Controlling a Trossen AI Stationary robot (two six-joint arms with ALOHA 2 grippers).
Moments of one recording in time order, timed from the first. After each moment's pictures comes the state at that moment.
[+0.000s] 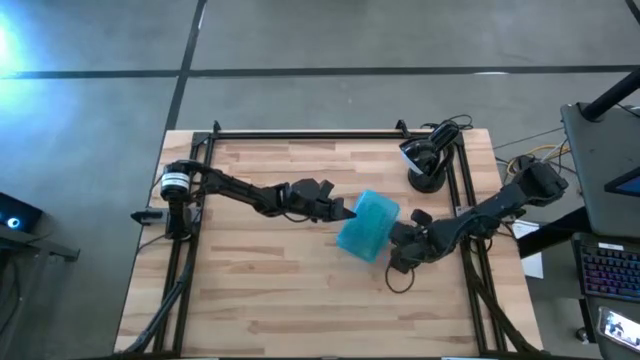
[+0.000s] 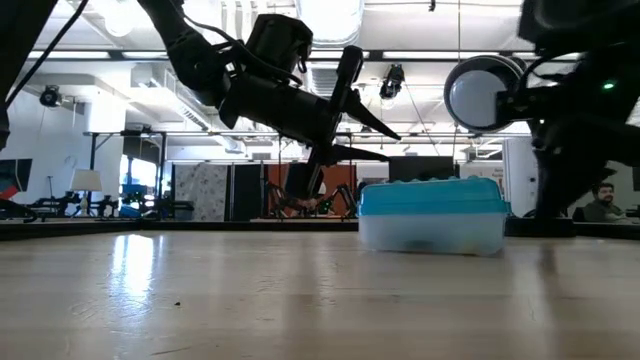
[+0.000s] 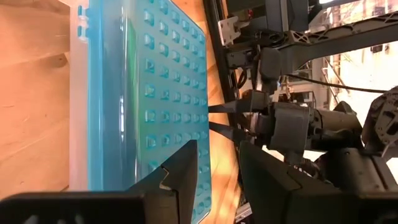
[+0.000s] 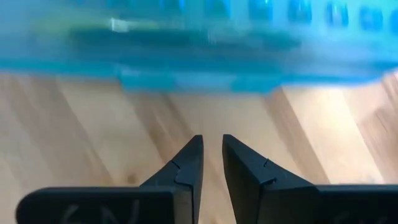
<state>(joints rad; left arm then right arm) 0.09 1.87 0.99 0.59 0.16 -1.29 0.41 1.44 0.69 -0.68 0.41 0.88</state>
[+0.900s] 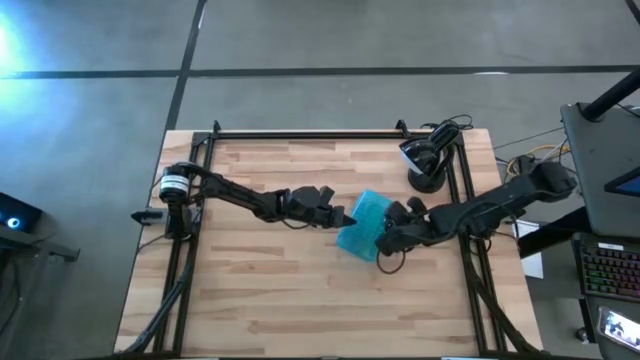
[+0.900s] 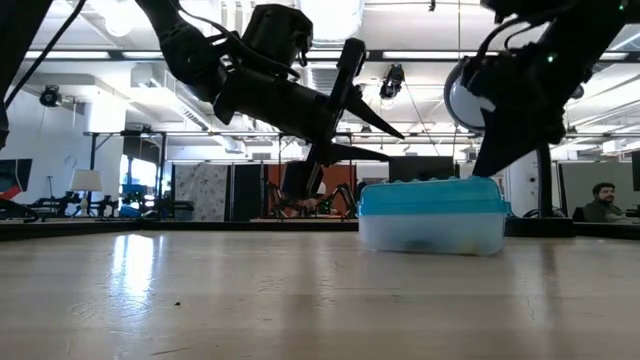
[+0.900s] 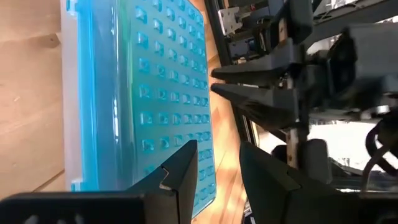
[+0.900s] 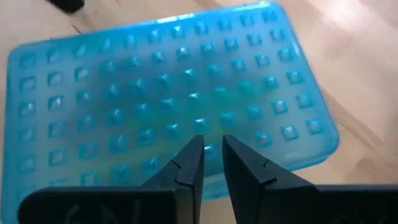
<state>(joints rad) 0.04 1.87 0.98 0.58 0.10 -1.26 0.29 1.33 0.73 -0.58 0.54 0.95</state>
